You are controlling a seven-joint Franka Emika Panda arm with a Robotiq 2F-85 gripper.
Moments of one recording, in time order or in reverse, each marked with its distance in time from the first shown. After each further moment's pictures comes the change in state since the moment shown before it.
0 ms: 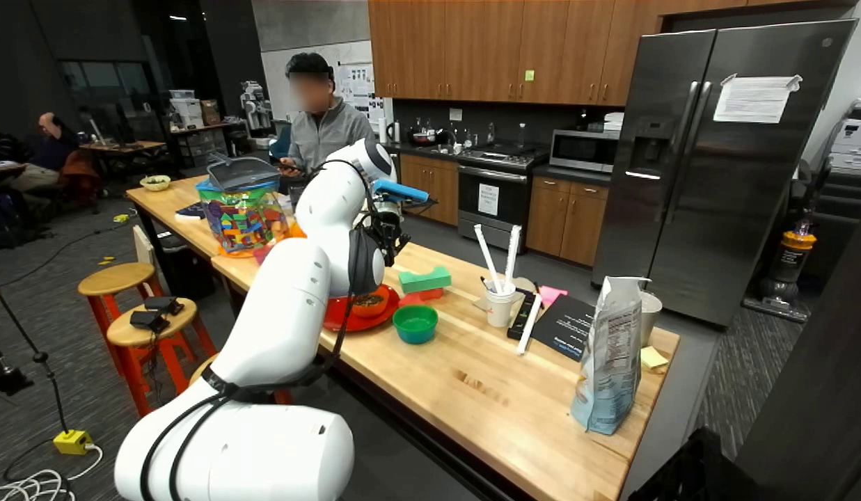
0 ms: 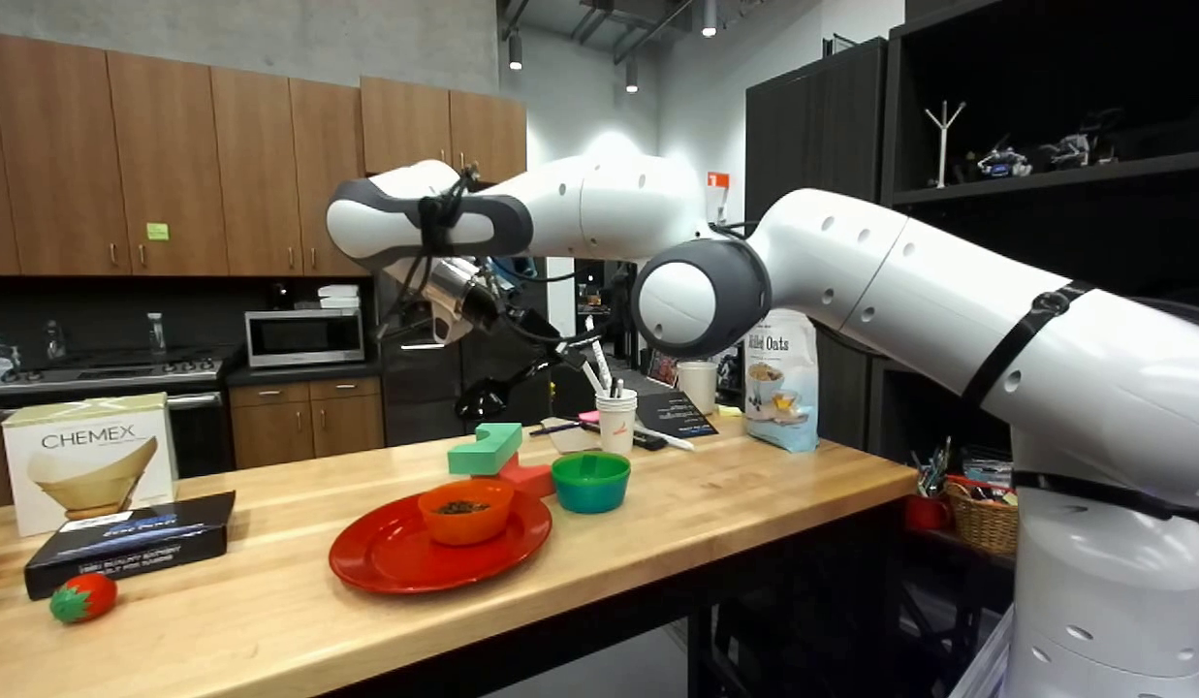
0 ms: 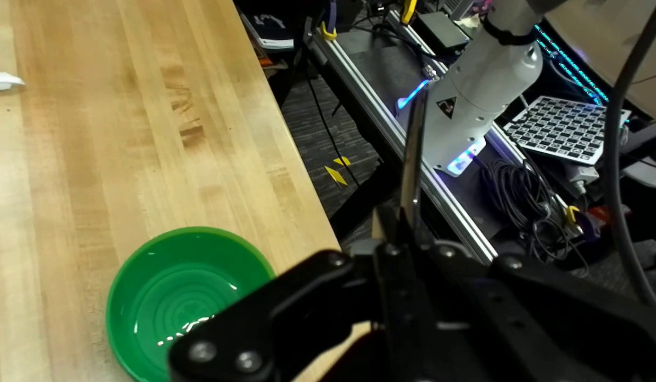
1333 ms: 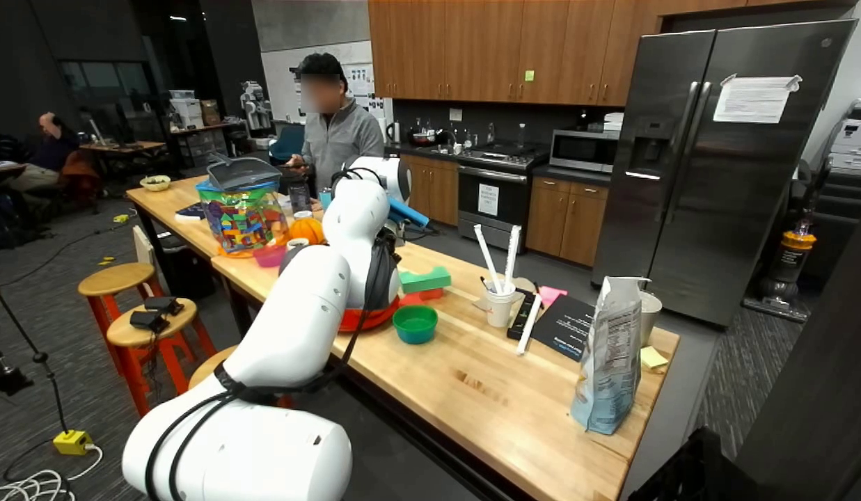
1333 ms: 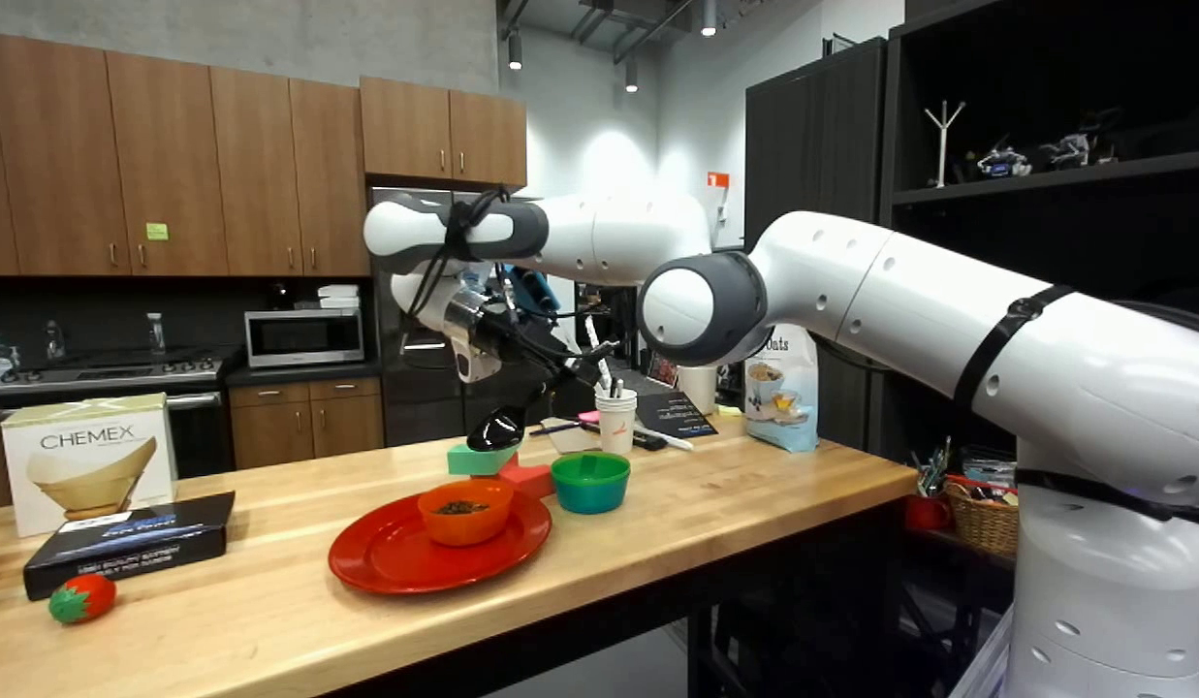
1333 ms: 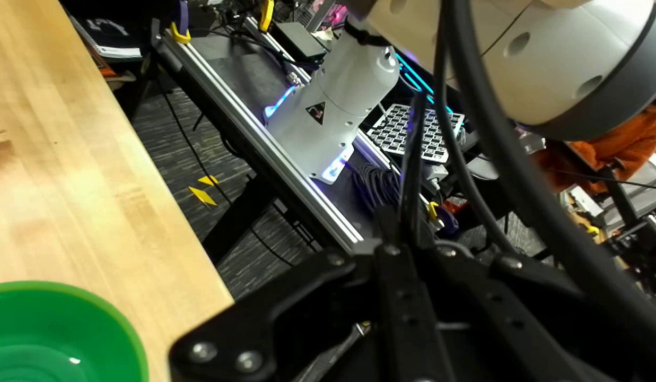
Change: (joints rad) arm -0.126 0.068 0.183 -0.004 0.273 -0.203 0.359
